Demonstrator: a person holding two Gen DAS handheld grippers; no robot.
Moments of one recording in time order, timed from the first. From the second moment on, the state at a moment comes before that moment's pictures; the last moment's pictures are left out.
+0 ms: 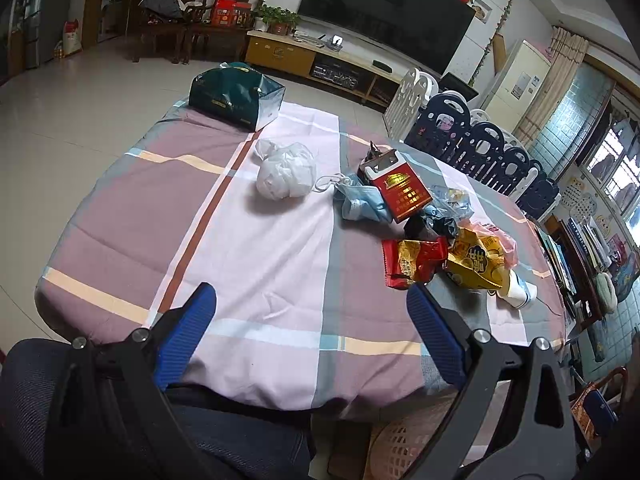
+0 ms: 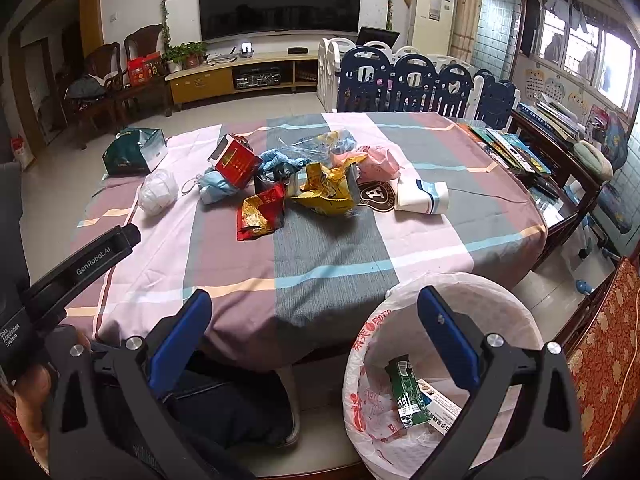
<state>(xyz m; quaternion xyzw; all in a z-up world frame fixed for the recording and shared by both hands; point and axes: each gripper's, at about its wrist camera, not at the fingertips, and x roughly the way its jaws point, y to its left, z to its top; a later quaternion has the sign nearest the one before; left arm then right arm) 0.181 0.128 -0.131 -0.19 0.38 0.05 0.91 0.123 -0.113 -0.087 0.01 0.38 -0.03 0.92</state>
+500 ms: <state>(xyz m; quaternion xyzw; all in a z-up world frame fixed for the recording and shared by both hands) 0.181 0.127 -0.133 -0.19 0.37 0.06 0.91 0.124 -0.122 -0.093 0.02 0.39 -0.04 0.92</state>
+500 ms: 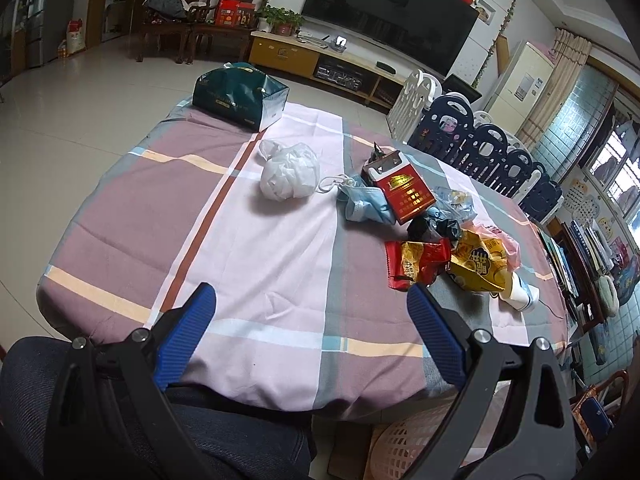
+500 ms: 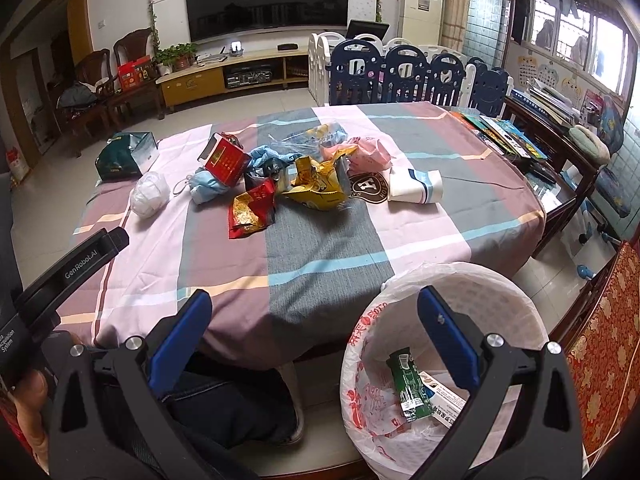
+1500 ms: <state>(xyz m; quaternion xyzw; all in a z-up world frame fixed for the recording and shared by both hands) 0.187 0.130 -0.150 -0.19 0.43 0.11 0.88 0.144 -0.145 -0.099 0.06 0.39 -0.05 0.92</state>
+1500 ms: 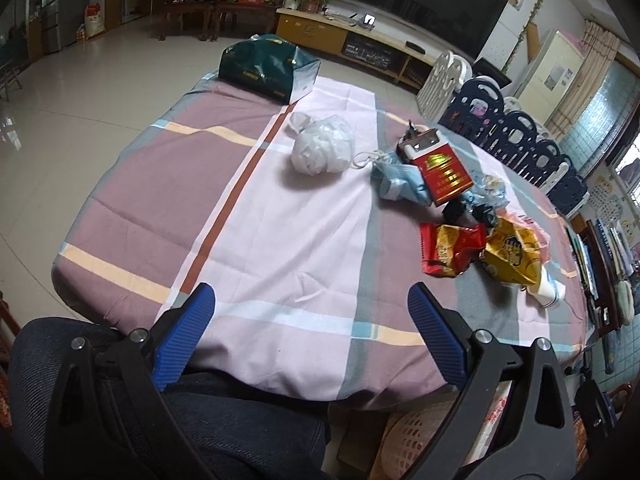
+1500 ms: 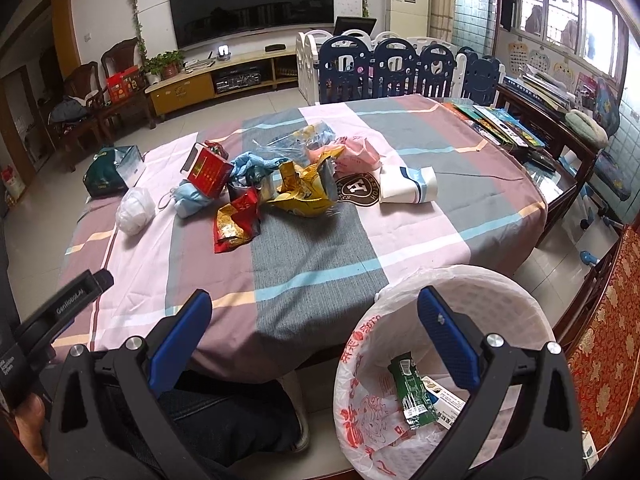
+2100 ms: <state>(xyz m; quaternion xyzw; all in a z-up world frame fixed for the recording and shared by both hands) 0.189 0.127 -0.154 -0.18 0.44 0.11 0.87 0.162 -0.159 -0.126 0.11 0.43 -0.03 0.90</state>
